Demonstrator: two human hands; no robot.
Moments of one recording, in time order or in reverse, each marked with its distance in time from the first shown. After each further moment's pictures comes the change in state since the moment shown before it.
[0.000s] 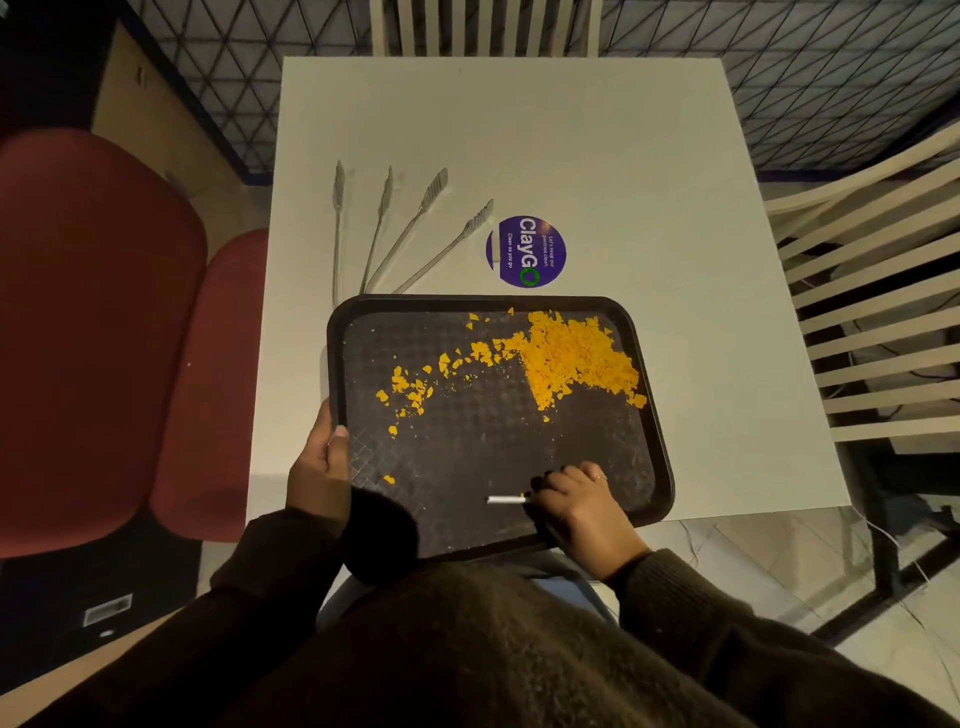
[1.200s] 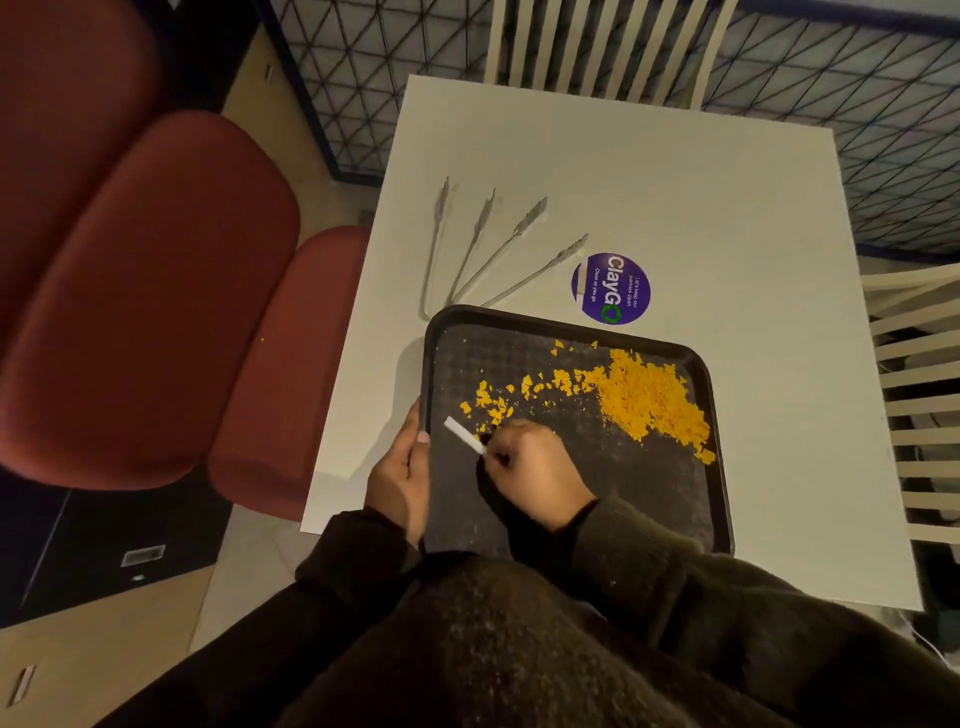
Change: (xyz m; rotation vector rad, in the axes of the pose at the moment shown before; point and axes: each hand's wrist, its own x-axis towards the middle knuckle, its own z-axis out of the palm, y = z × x) left_hand -0.013 0.005 -0.005 -0.272 -0.027 -0.038; right_hand 0.129 -0.100 -0.028 0.313 -0.134 0.083
